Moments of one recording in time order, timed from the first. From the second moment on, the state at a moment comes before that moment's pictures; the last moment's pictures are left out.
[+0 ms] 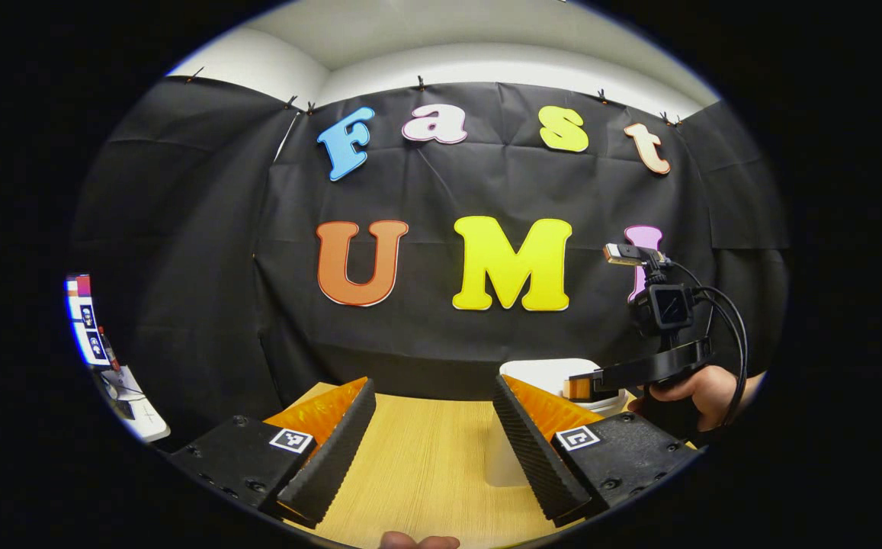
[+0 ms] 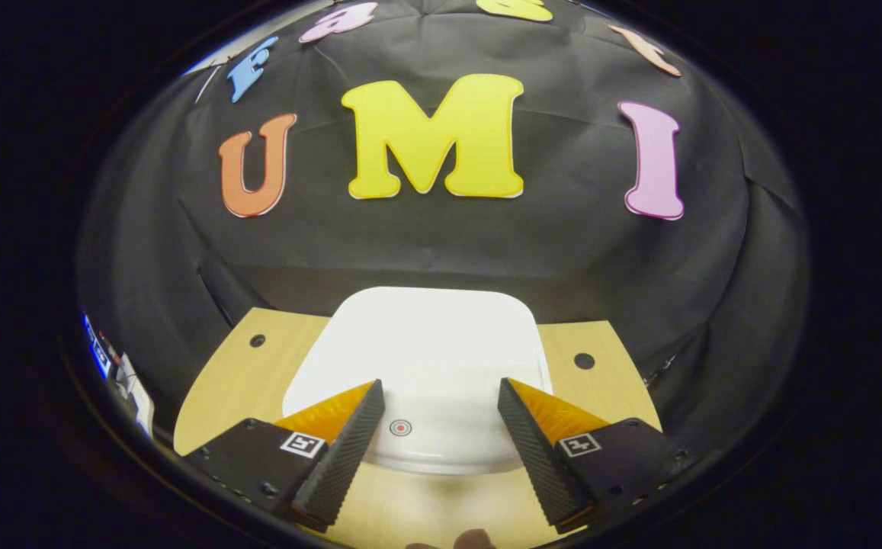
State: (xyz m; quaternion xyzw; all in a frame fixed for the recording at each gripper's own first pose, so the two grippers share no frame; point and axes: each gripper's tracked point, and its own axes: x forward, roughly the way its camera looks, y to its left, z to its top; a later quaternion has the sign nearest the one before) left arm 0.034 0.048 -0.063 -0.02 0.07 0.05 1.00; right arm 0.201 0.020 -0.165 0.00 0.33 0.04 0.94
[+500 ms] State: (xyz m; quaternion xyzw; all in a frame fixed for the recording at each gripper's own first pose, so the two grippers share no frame) left arm 0.040 0.037 -0.065 -0.02 0.07 0.03 1.00; right arm 0.202 0.021 -0.177 -0.02 0.30 0.05 0.95
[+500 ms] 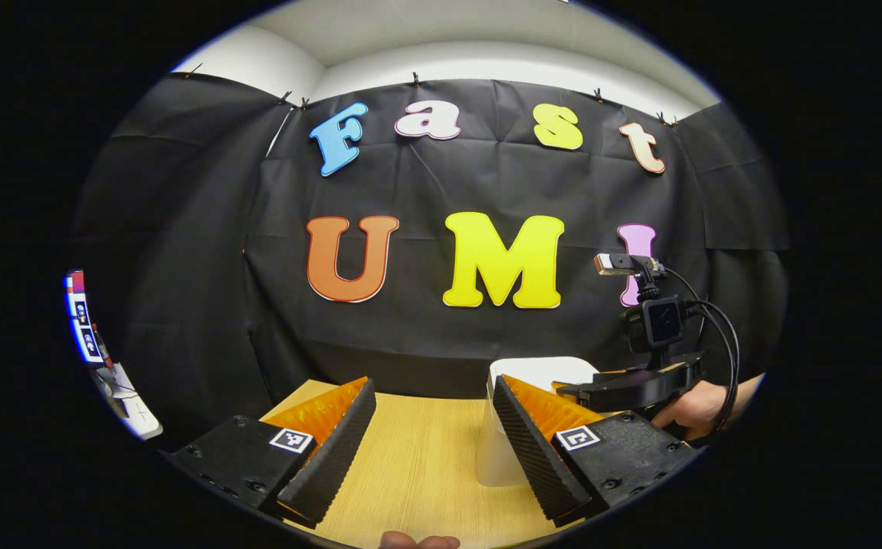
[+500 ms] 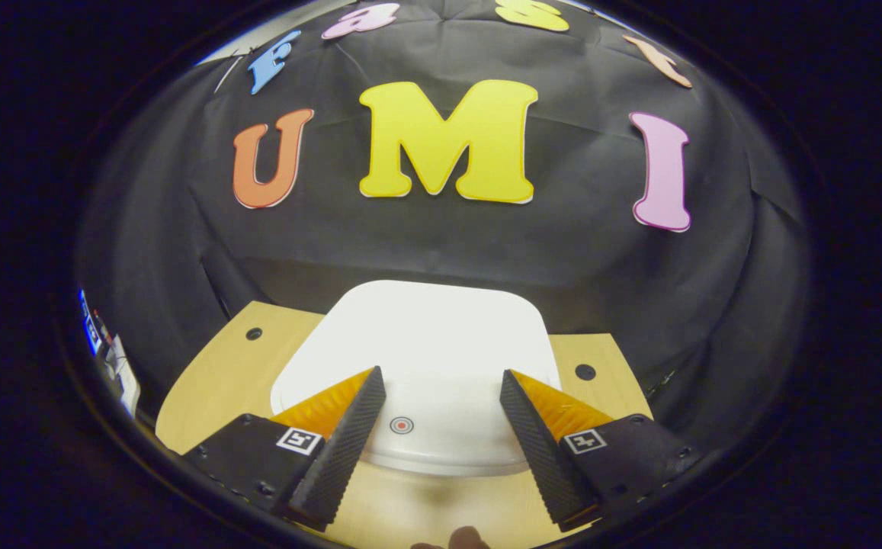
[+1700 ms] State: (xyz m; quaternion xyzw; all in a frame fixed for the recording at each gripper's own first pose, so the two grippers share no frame) left arm 0.049 0.007 -0.007 -0.02 0.02 -0.02 1.00; right arm 0.098 -0.038 -0.030 0.00 0.06 0.00 1.00
